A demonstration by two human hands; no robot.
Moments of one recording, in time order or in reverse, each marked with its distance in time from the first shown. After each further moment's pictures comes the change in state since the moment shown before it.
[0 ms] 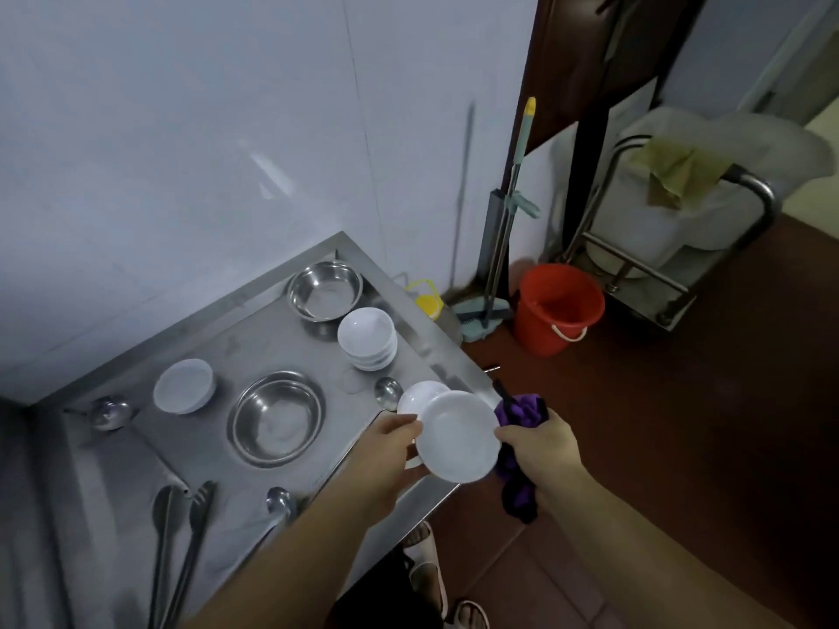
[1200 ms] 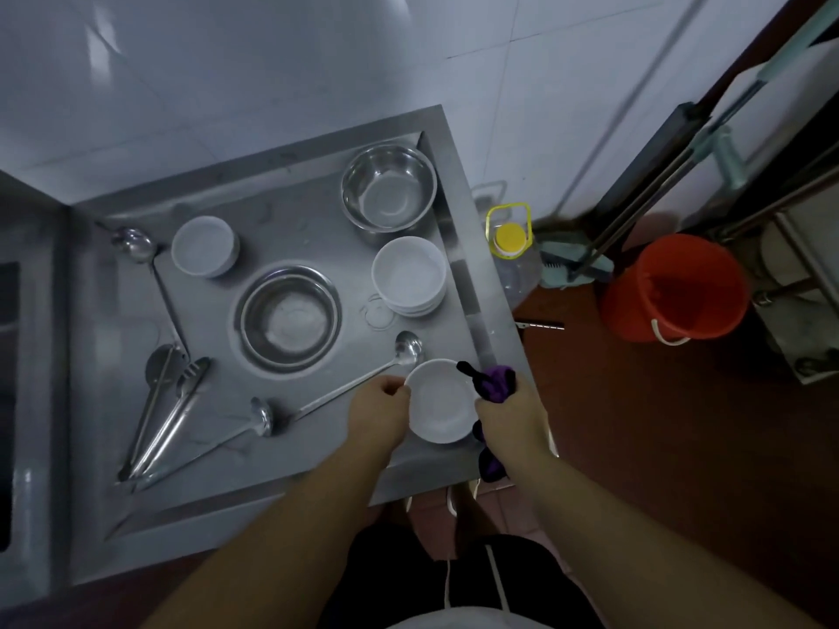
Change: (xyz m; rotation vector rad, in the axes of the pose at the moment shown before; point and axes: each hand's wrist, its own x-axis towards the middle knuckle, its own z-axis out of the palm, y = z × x) left_hand 0.141 -0.033 0.010 0.239 0.580 -0.109; right_hand 0.154 -0.014 0.090 -0.633 -0.371 -0.155
